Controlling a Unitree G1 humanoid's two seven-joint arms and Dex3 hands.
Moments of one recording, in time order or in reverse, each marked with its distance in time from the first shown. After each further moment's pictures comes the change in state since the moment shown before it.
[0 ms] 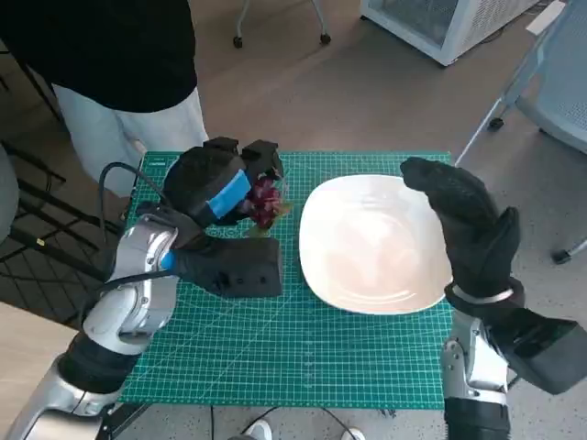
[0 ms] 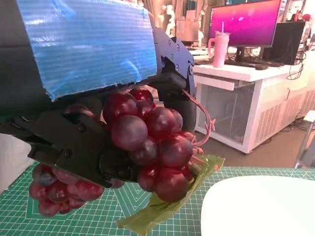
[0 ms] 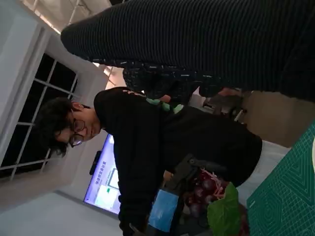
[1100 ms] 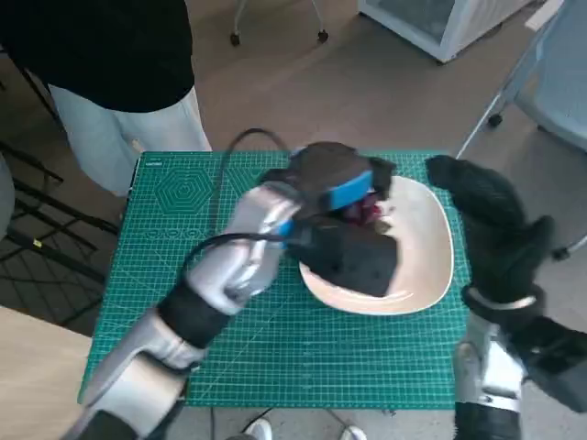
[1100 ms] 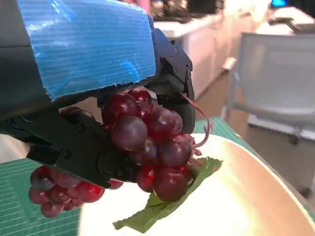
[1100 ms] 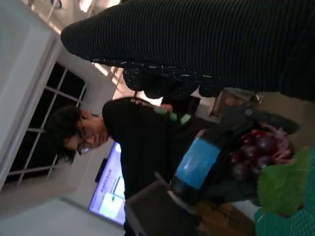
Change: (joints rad) left arm -0.393 -0.361 -0.198 0.519 -0.004 -0.127 -0.108; right arm 0.045 -0.030 -0.045 -0.086 0.039 0.001 -0.001
